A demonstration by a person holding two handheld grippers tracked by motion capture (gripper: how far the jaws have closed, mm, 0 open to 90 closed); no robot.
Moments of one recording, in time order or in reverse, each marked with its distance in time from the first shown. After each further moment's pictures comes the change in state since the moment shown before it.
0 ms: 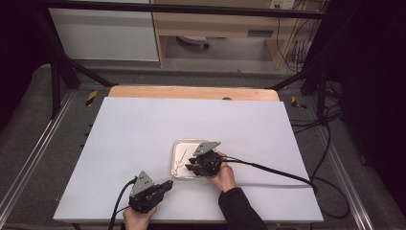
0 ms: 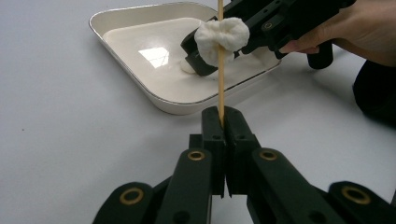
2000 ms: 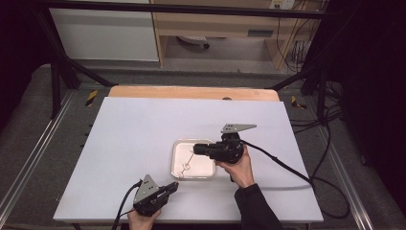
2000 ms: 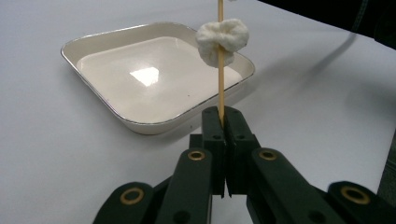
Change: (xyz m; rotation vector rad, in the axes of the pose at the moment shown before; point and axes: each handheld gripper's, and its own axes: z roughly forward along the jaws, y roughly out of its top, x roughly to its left) left arm -0.013 -0.002 0.003 -0.074 -0.041 0.080; right arm -0.017 0.033 -0.095 -0.310 0.246 0.325
